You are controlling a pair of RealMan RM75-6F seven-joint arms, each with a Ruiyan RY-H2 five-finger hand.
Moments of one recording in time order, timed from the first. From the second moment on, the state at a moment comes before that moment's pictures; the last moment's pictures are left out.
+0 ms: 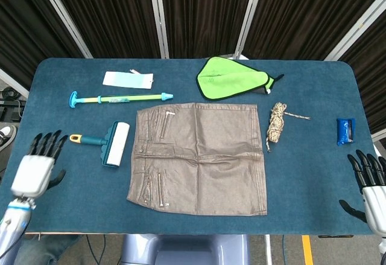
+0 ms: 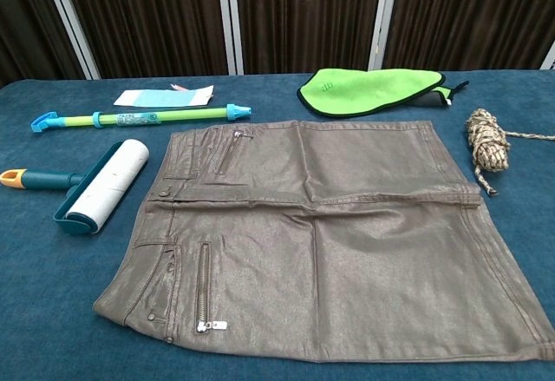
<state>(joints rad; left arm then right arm) -0.22 -1.23 -0.13 -1.58 1.47 1.25 0.33 -0.02 -0.99 0.05 -1.71 -1.61 1.61 -0.17</state>
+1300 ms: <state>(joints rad) -0.52 -1.73 -0.17 -0.87 1.30 0.96 0.16 0.01 -1.01 0.07 -1.69 -1.50 1.54 -0.22</state>
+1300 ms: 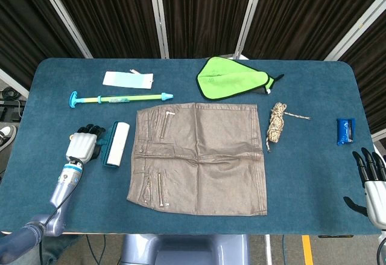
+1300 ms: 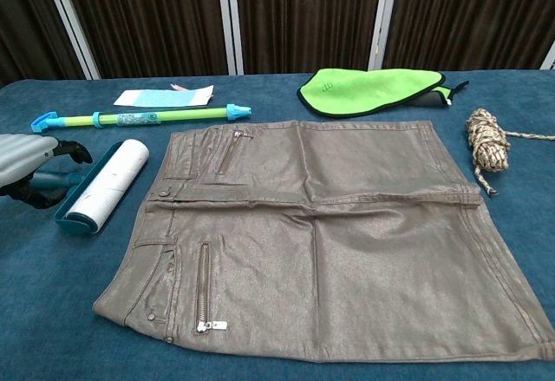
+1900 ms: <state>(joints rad) -0.53 -1.76 -0.15 -0.85 1.32 1.03 0.20 0.01 -1.01 0.07 -1.69 -1.49 1.53 -0.22</state>
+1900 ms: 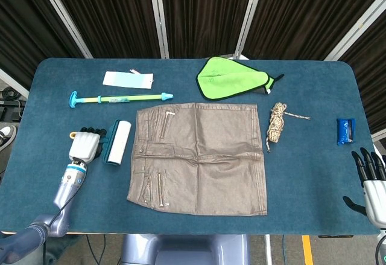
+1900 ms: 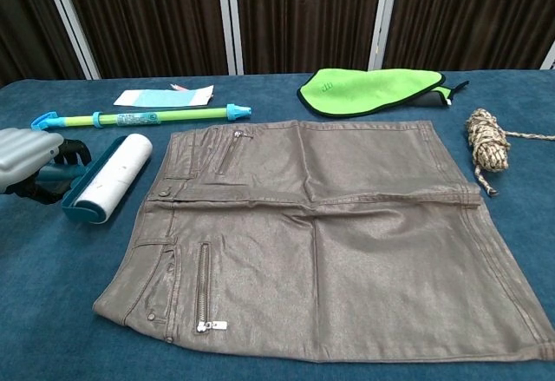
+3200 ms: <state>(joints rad) -0.89 -1.71 -0.20 -1.39 1.18 0.83 0.94 0.03 -0.98 0.10 -1.69 -1.39 1.47 -0.12</state>
